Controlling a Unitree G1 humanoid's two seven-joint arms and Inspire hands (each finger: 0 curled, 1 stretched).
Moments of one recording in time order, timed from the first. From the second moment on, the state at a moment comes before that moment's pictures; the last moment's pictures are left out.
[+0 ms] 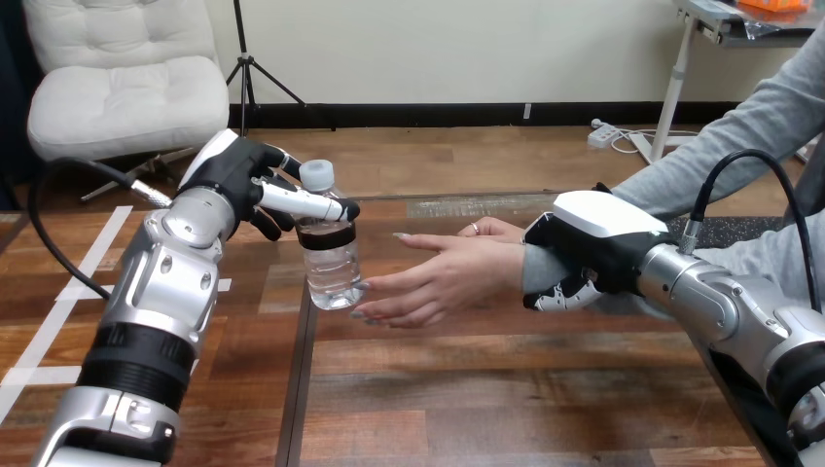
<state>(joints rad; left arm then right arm) -0.75 0.34 -0.11 0.53 0.30 0.51 -0.23 -0.83 -0.50 0.49 1.19 -0.63 -0.56 0.03</state>
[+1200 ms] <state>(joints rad) -0.75 0.33 -0.11 0.50 0.21 0.50 -0.30 -0.83 -0.48 0.49 1.19 -0.63 -0.56 0.04</state>
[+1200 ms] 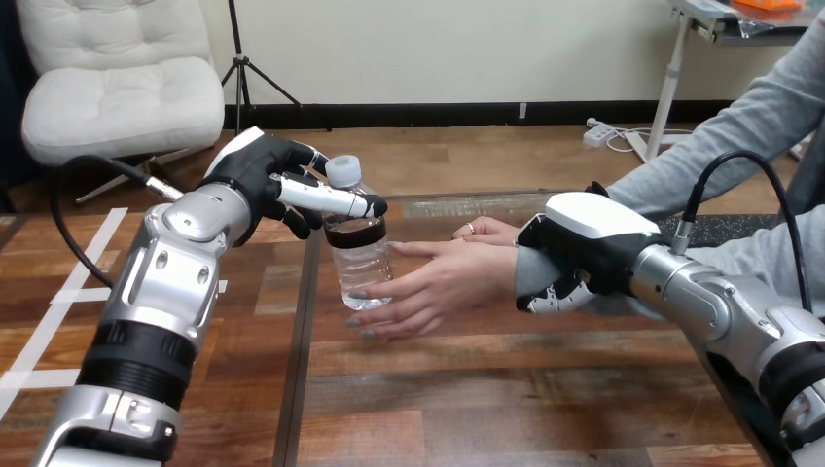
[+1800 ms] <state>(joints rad) -0.75 0.32 -0.11 0.50 0.20 0.50 -0.31 -0.83 -0.47 0.49 1.19 -0.63 -0.55 0.05</state>
